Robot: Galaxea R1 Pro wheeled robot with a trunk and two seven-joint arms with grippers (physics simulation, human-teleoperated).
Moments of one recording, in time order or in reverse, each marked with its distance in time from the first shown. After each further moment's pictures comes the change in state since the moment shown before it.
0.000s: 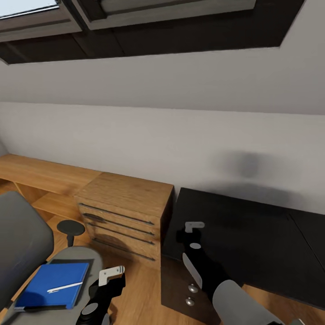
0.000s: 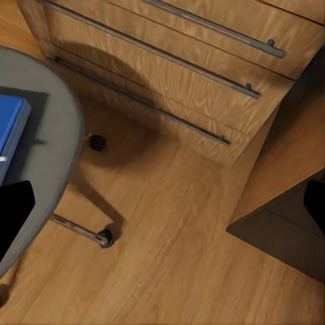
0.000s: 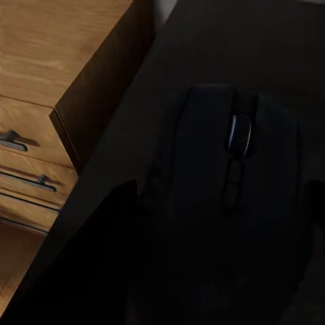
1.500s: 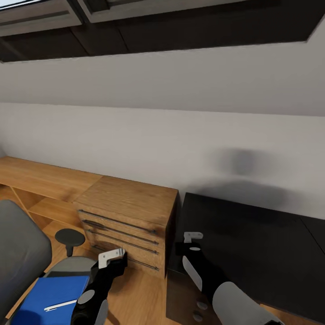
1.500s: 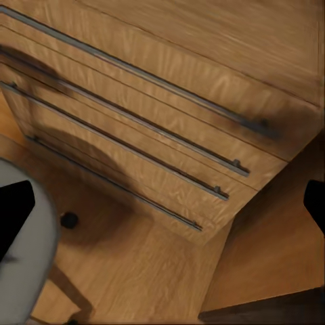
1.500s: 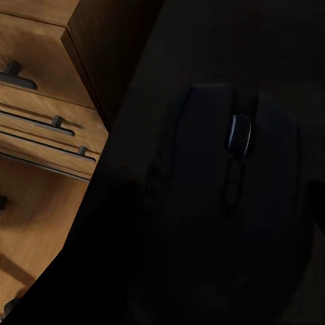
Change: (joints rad) left arm 0.000 -0.001 -0.042 -0.193 0.063 0.009 -0.016; right arm 0.000 0.000 0.020 0.060 -0.119 0.177 0.016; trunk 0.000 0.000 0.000
